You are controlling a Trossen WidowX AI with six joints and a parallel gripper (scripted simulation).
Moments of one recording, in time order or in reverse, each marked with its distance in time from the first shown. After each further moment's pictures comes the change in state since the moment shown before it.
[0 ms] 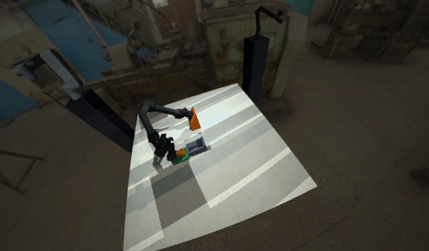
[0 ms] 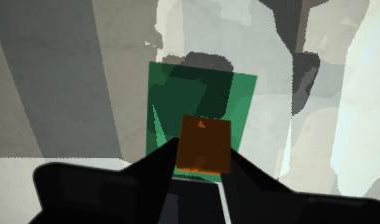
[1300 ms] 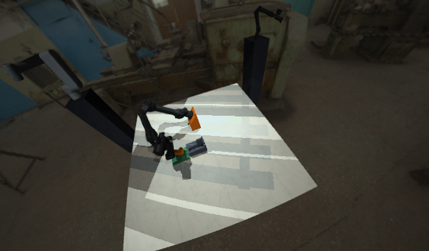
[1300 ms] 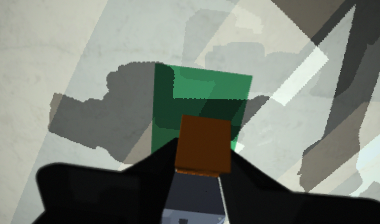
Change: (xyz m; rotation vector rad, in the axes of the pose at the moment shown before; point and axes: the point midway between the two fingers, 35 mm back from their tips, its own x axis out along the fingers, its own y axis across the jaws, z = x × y) arm -0.019 0.002 0.001 0.004 0.001 0.004
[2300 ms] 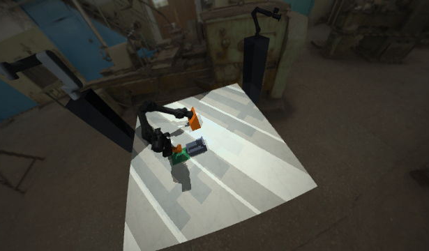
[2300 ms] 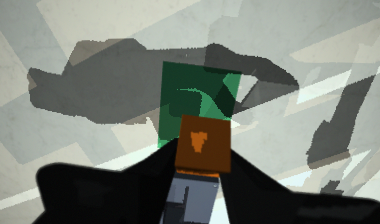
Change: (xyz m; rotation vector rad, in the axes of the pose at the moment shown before) arm -0.046 0.001 -0.002 -0.005 0.008 -0.004
